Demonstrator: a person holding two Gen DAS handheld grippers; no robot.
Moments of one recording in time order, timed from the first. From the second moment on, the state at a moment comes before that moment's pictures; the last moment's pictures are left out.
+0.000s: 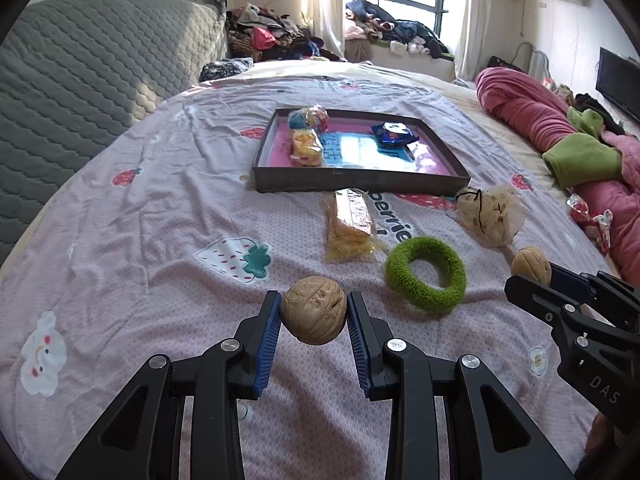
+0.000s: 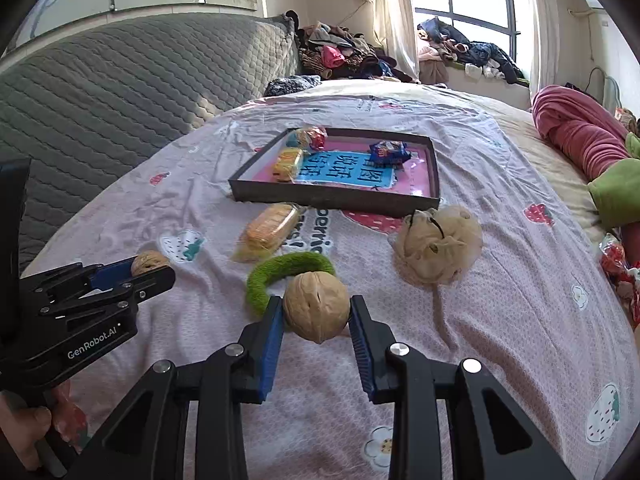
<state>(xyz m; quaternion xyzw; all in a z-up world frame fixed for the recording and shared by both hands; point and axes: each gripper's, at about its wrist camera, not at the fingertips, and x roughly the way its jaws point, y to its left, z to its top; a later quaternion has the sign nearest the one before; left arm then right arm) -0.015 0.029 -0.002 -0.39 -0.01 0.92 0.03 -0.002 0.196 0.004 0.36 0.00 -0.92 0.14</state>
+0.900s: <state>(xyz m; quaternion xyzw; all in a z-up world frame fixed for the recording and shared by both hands) 0.023 0.024 0.047 -0.35 -0.02 0.94 0.04 0.054 0.192 0.054 0.33 -0.05 -0.94 0.12</state>
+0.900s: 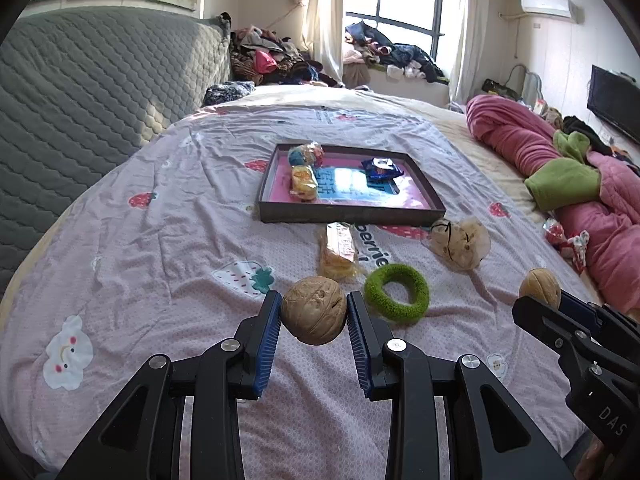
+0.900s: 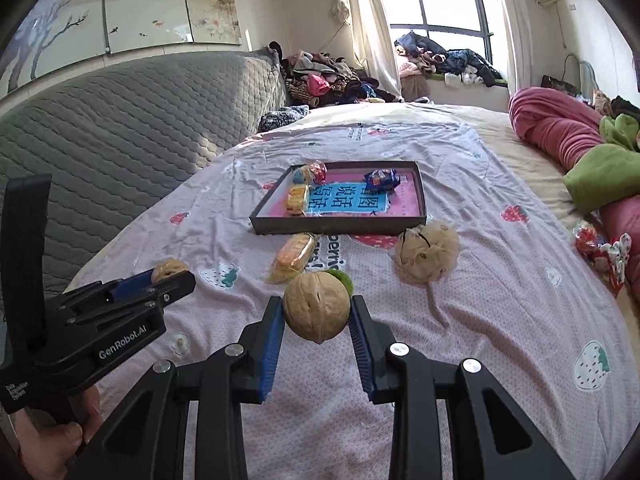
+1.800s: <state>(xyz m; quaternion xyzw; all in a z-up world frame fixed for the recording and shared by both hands) 0.019 0.002 0.077 -0.32 -0.02 0.95 0.02 0.041 0.160 0.102 0.30 -0.02 -0.95 0.13</state>
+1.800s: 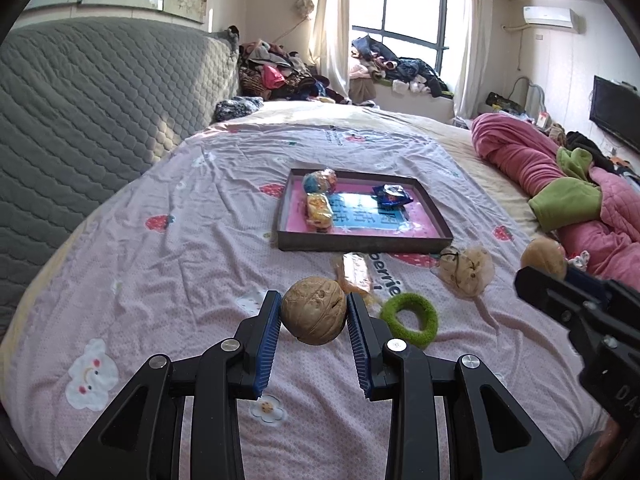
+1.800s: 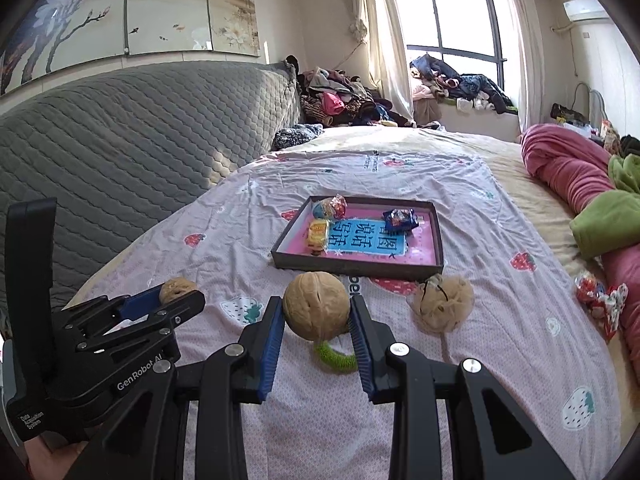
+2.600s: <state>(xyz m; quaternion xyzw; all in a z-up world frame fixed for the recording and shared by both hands) -0.007 0.001 0.132 -0.29 -0.01 0.96 0.02 0.020 0.162 0.163 0.24 0.01 -0.96 0.12</state>
